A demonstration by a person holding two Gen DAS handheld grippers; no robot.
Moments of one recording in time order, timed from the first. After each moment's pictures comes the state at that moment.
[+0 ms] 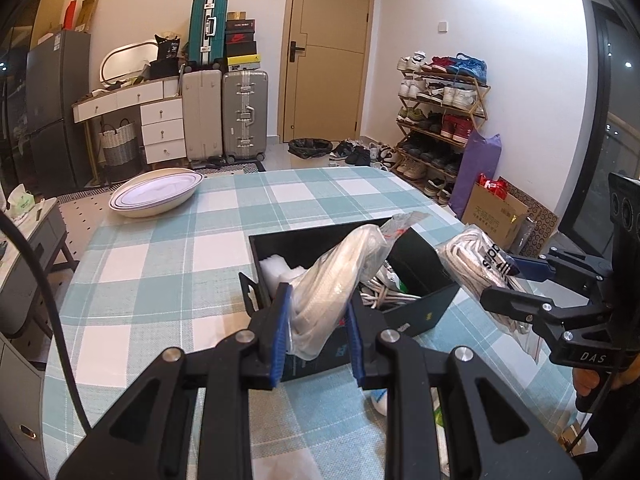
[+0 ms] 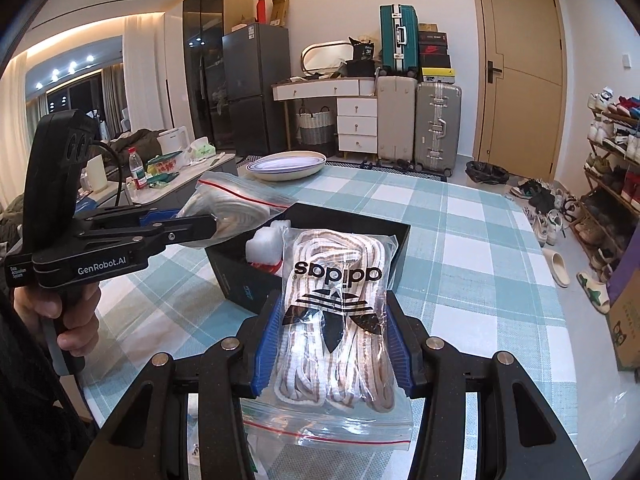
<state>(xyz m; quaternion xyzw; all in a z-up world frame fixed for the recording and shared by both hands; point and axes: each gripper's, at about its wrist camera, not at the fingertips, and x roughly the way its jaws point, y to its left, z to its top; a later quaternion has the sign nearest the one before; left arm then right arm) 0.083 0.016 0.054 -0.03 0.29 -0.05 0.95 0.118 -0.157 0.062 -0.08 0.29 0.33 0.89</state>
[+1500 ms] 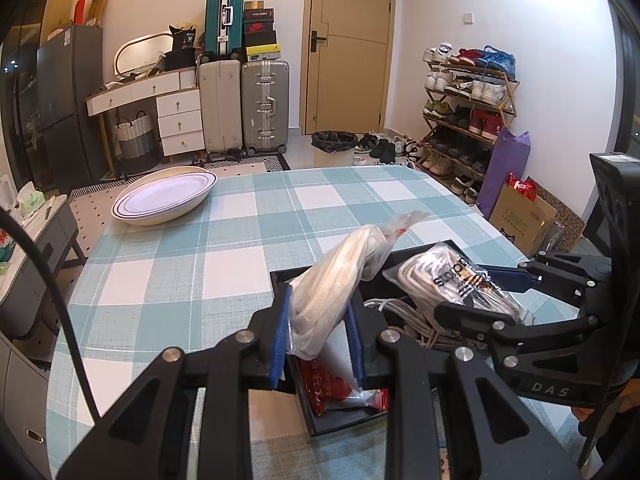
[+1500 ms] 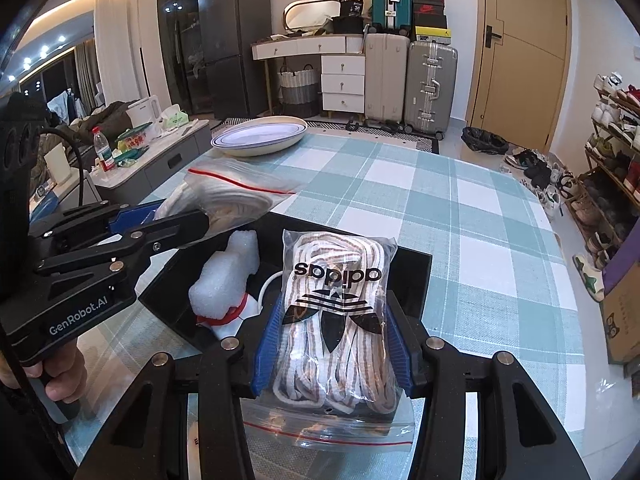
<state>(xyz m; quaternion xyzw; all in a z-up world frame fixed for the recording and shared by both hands) 0.150 0.028 0.046 -0.03 0.31 -0.01 0.95 0.216 -0.084 0.047 -0.13 0.37 0.30 0.87</state>
